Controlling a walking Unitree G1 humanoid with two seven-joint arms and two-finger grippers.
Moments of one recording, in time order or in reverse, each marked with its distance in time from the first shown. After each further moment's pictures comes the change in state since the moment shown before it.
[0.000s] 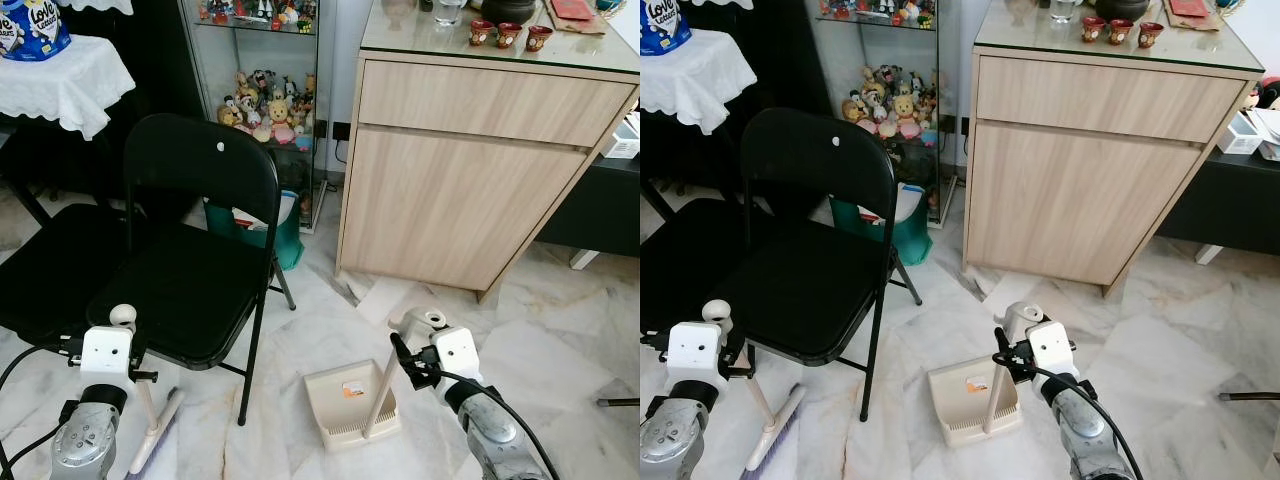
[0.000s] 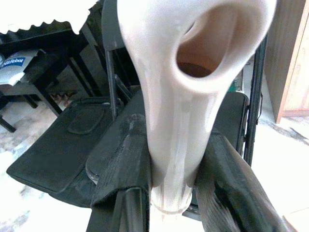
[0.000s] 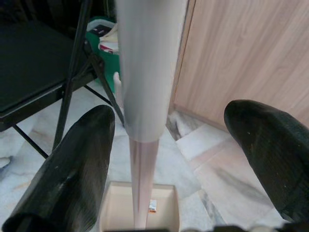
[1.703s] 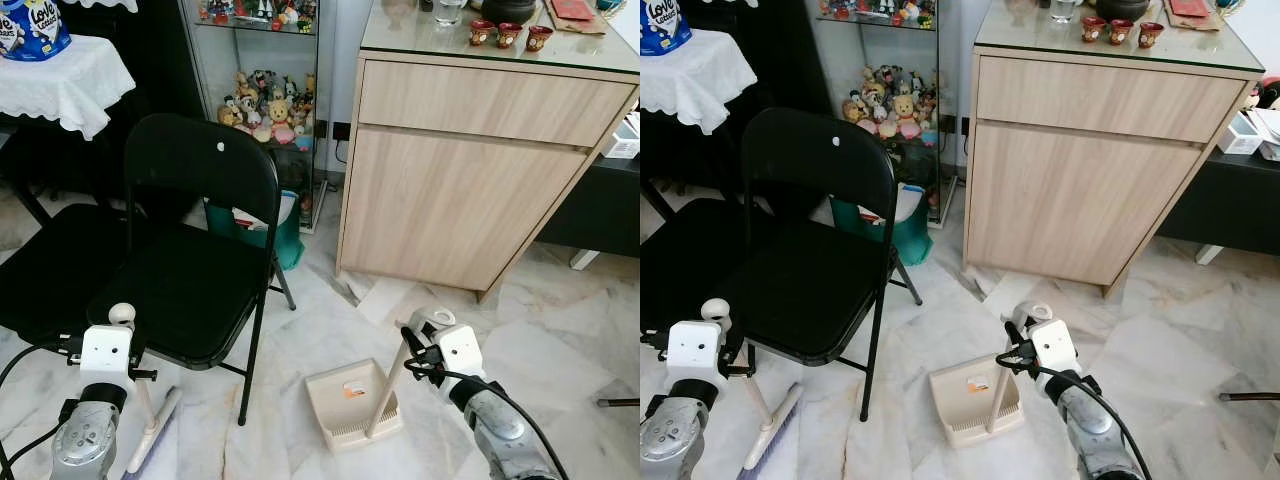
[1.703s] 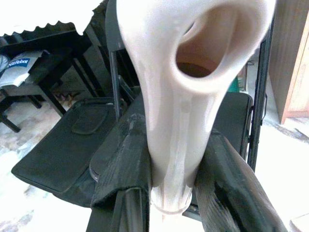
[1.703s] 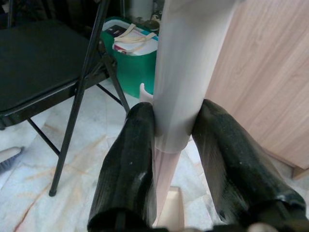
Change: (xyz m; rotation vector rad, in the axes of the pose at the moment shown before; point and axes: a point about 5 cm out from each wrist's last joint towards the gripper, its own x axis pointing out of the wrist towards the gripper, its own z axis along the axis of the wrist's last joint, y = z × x) left arm 0.001 0.001 0.001 0.007 -0.003 0.012; right arm -0.003 -0.013 0.004 -0.021 -0.003 0.078
